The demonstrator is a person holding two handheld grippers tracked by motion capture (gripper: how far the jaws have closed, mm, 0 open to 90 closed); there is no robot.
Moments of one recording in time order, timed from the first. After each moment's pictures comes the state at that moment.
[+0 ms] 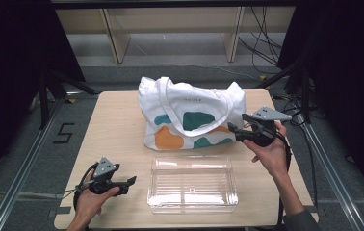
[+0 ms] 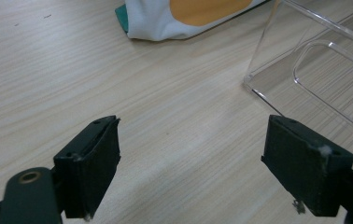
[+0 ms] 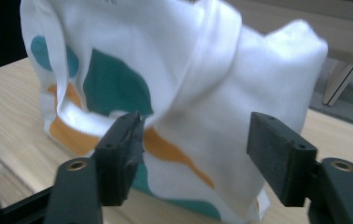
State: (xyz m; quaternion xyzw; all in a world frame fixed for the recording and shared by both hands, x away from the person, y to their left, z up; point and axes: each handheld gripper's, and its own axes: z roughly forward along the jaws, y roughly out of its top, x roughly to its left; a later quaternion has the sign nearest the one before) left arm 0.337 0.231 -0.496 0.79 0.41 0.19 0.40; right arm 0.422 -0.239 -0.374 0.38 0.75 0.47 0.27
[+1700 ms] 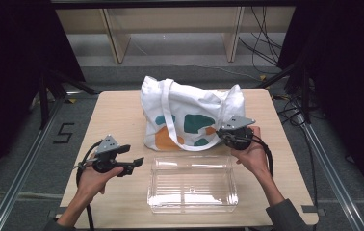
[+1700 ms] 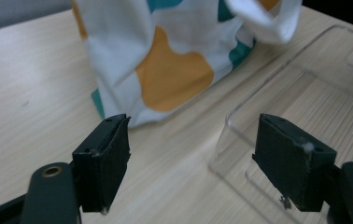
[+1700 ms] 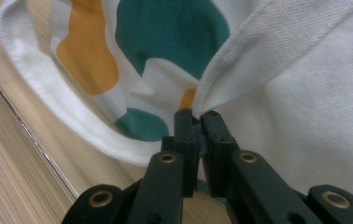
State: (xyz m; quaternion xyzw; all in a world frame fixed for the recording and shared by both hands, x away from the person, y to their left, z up) left arm 0.377 0.205 -0.431 0.79 0.36 0.16 0.46; right arm 0.433 -0.195 -0.414 0.30 0.85 0.36 0.26
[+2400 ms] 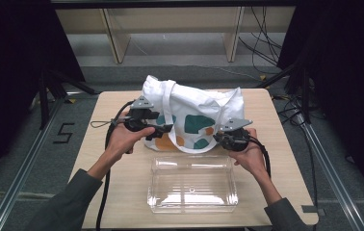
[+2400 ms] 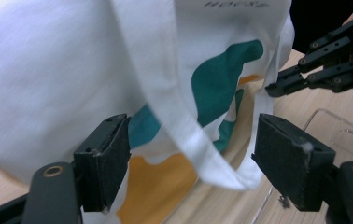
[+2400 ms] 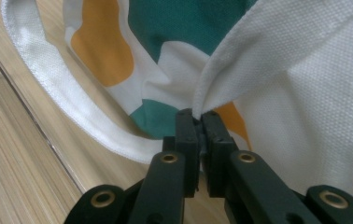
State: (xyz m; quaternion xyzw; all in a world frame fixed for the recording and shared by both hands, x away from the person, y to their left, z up) left arm 0.456 0.119 -0.360 0.81 0.32 0.15 0.47; right arm 0.440 -0.194 -0.431 0.30 0.85 0.37 0.22
